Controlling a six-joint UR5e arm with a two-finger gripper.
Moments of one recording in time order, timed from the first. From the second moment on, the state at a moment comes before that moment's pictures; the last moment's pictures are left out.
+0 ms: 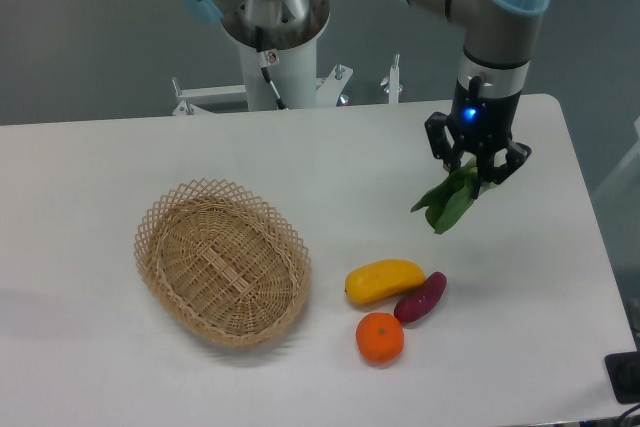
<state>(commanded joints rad) 2.75 -1.75 -1.69 -1.05 1.36 1.38</state>
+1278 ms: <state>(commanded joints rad) 2.74 -1.80 -1.87 -0.88 1.47 1.61</state>
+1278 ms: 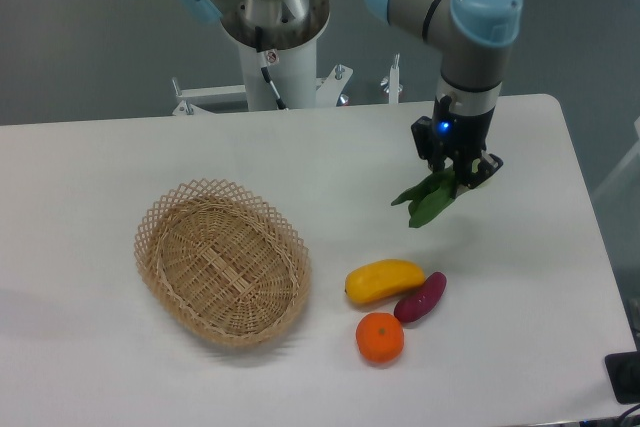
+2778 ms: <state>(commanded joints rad) 2.75 -1.88 -1.96 -0.76 1.55 1.75</state>
